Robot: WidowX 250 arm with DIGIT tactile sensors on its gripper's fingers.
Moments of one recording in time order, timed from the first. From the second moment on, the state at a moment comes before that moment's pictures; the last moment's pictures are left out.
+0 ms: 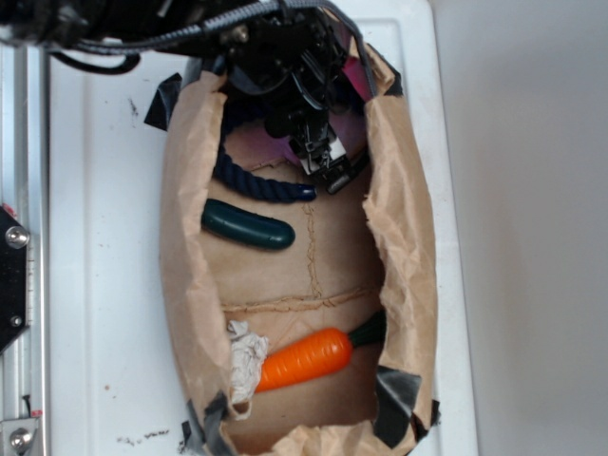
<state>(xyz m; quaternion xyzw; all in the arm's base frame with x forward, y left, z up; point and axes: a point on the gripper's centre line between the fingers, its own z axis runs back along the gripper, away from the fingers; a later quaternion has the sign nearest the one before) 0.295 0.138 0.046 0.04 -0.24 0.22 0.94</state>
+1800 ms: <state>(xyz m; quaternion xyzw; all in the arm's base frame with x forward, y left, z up) 0.311 0.129 0.032 0.09 -0.26 0.22 0.94</state>
